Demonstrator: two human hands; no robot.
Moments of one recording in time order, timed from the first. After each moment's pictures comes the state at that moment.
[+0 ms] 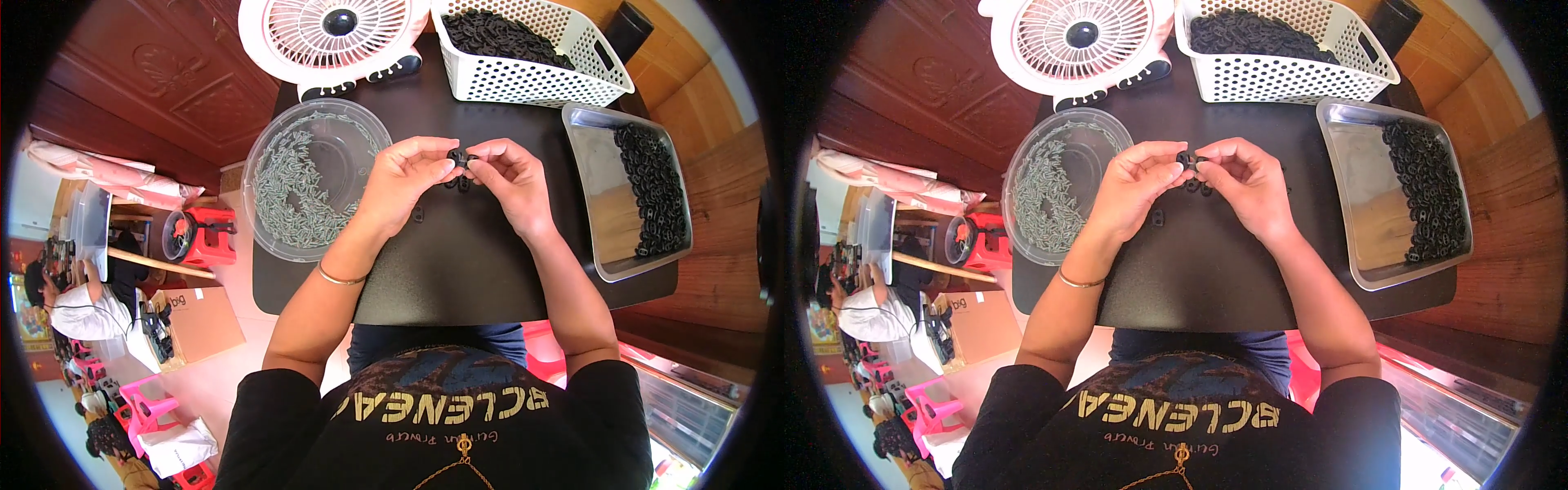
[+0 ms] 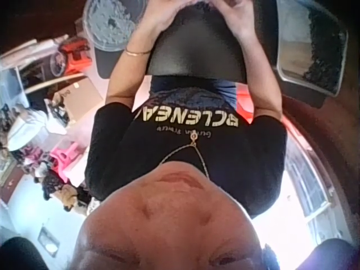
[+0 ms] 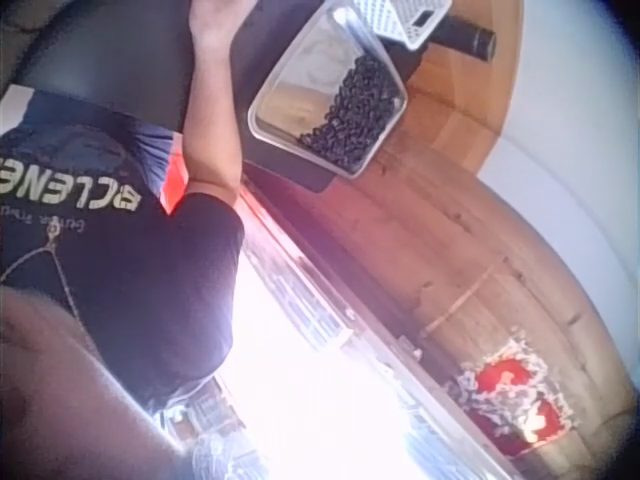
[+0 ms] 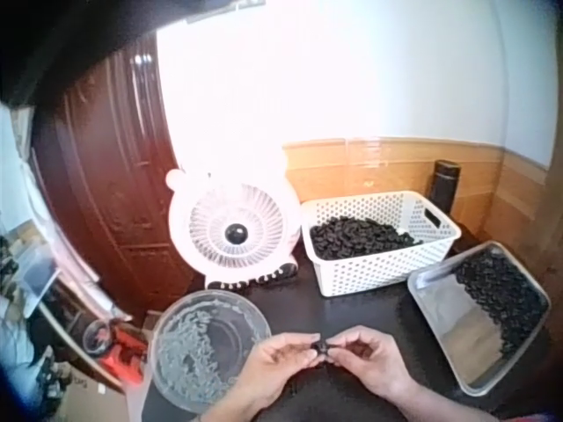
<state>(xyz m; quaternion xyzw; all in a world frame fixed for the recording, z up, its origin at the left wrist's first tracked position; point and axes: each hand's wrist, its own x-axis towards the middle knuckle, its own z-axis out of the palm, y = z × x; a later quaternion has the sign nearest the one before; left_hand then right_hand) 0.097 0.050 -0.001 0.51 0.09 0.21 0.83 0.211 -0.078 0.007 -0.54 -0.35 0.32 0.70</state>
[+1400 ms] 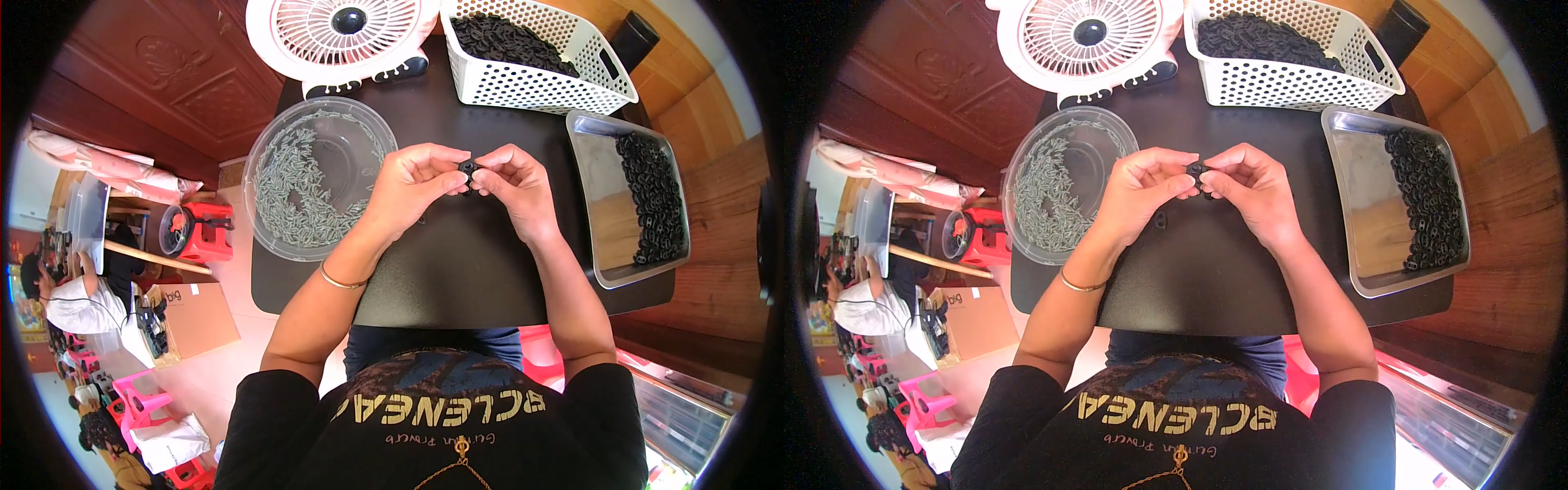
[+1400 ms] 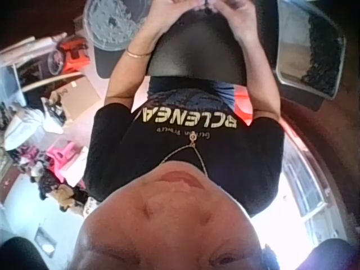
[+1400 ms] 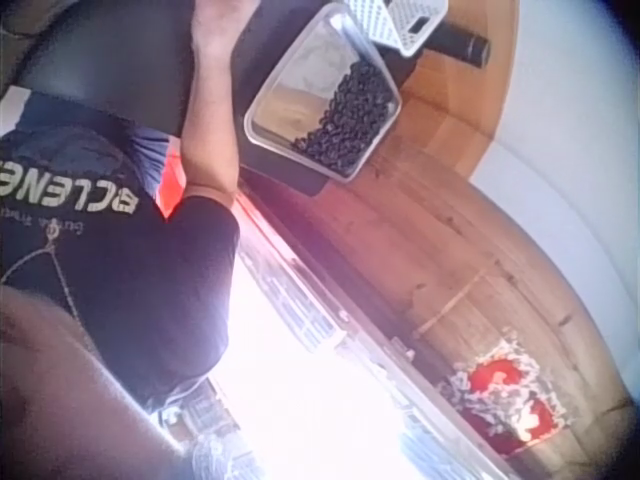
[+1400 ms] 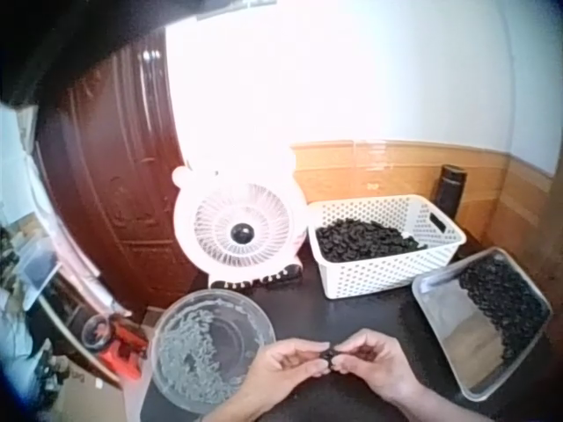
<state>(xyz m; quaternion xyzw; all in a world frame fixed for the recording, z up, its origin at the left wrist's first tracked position) 0.095 0.048 0.004 0.59 0.09 0.20 0.78 0.215 -0.080 0.007 -0.52 -0.34 0.35 0.70</state>
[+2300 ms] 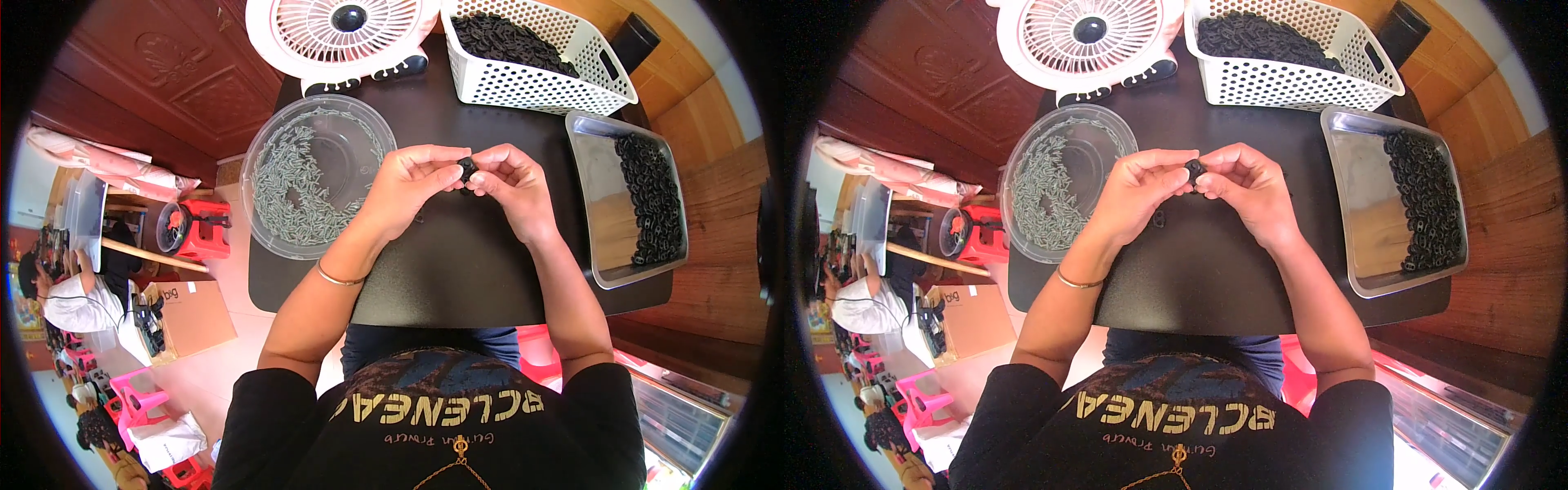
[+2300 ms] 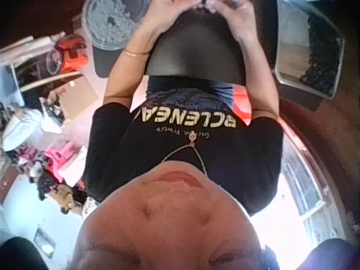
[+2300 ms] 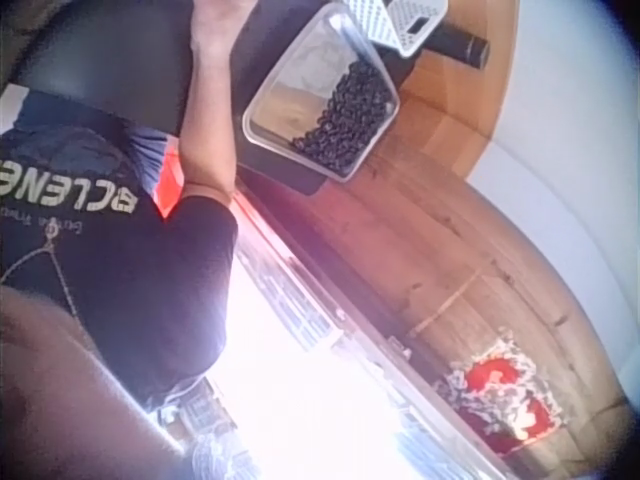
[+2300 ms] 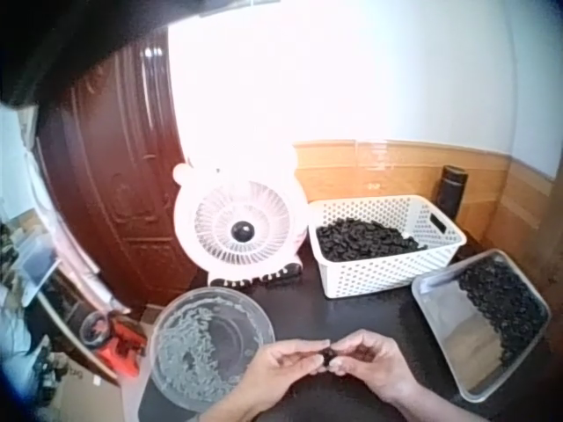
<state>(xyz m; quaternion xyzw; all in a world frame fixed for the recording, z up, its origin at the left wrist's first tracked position) 0.094 0.047 0.007 0.54 0.09 0.18 0.81 0.215 -0.080 0.008 -0.50 -0.32 0.39 0.70</state>
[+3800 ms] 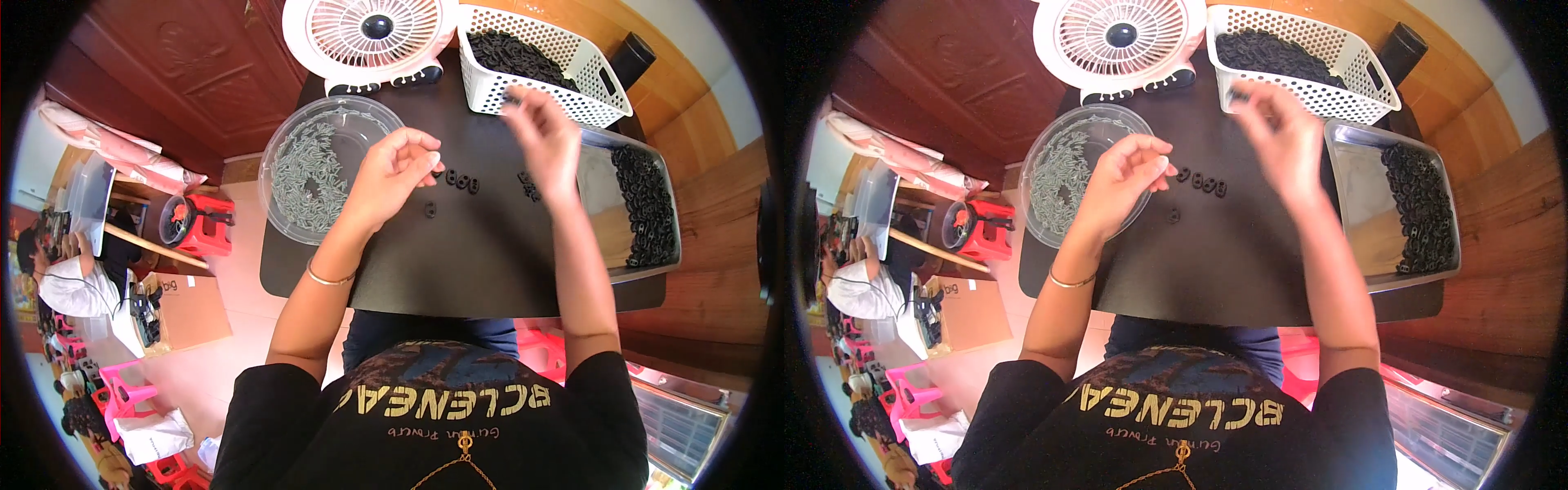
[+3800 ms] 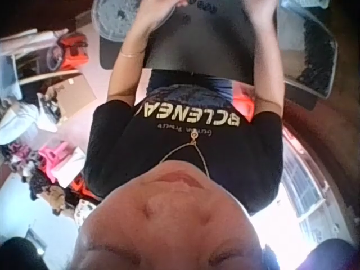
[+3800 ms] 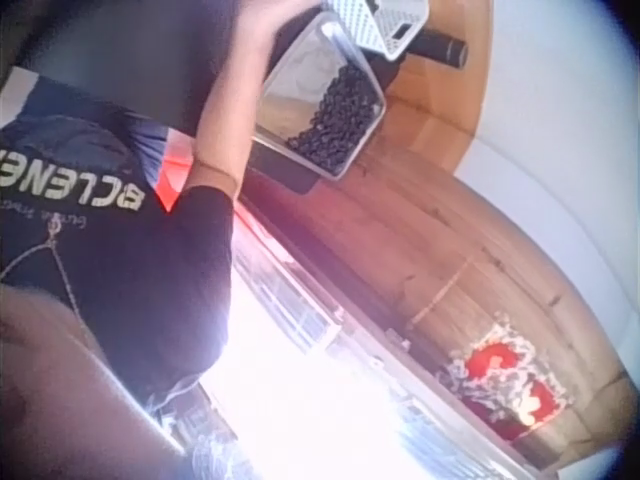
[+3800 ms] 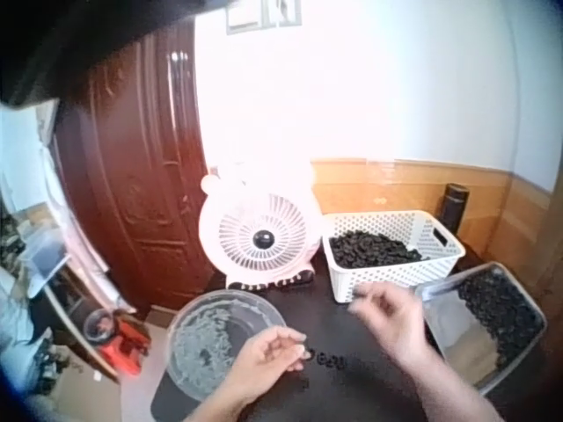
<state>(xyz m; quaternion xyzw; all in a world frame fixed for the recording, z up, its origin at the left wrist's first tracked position) 0.055 0.063 0.025 0.61 0.16 0.23 0.74 0.225 -0.052 0.061 -0.67 -0.45 -0.02 0.58</state>
